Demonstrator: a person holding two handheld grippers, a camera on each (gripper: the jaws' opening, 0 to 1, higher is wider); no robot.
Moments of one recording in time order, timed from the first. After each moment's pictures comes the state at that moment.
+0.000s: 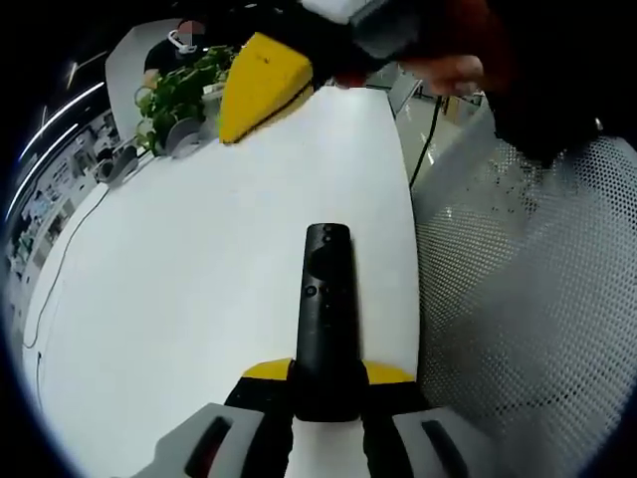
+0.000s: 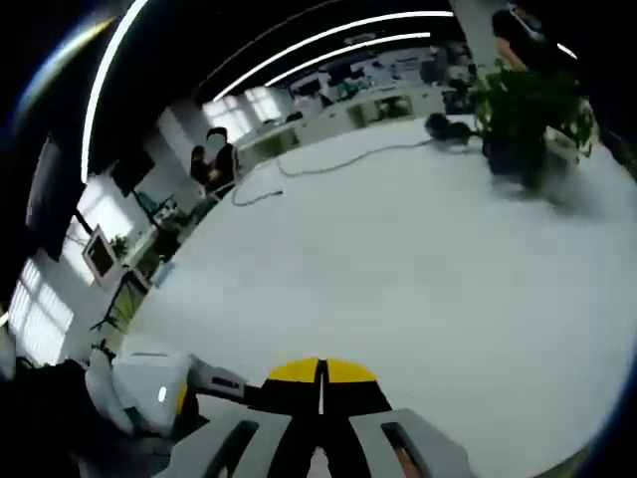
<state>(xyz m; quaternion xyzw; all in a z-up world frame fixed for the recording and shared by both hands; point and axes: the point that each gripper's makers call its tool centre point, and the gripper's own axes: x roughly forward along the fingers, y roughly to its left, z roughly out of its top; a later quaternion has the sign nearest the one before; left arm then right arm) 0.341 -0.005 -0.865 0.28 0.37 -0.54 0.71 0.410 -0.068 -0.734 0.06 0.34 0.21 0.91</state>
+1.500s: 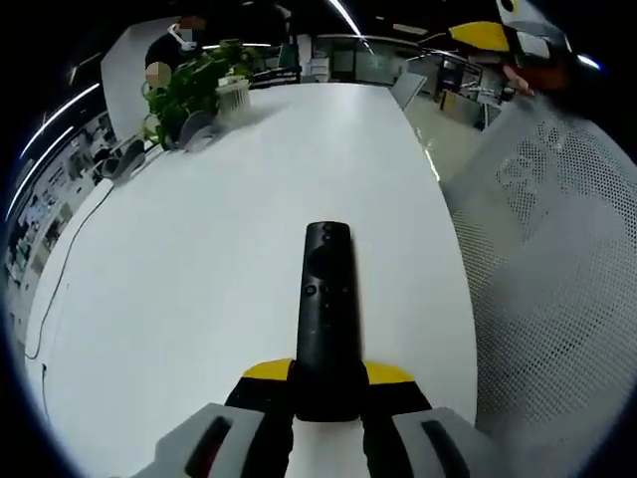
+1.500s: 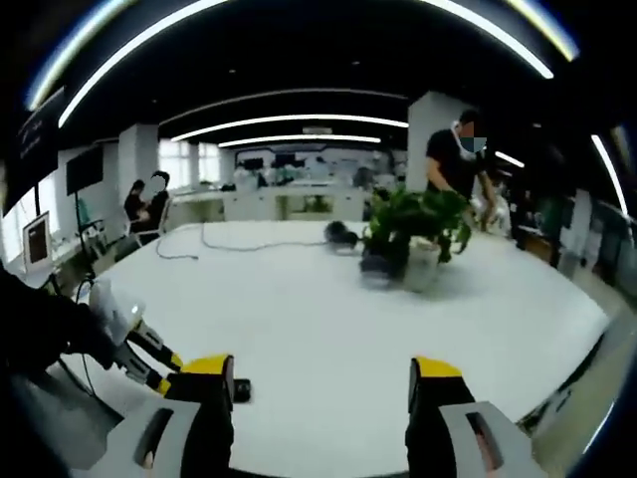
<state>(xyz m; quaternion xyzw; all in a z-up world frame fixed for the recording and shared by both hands) 0.394 0.024 -0.863 0.29 0.36 -0.56 0.69 0.351 -0.183 -0.685 -0.02 0.22 0.04 0.97</state>
